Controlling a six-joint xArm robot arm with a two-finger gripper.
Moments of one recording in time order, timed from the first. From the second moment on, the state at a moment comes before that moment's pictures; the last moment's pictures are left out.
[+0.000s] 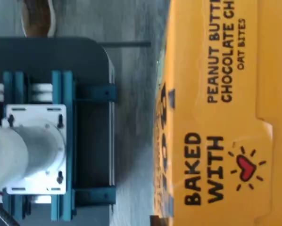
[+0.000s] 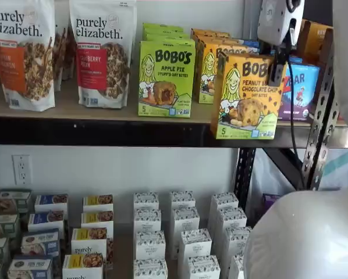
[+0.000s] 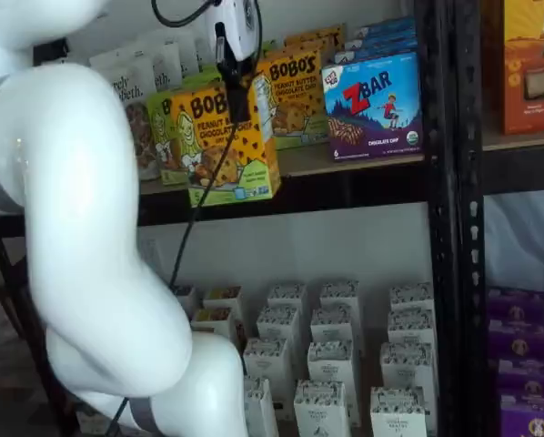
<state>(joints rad) -0.11 -0.51 -1.38 0.05 1.93 -1.65</state>
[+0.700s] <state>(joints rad) -0.09 -0.63 -1.22 0.06 1.89 -1.64</state>
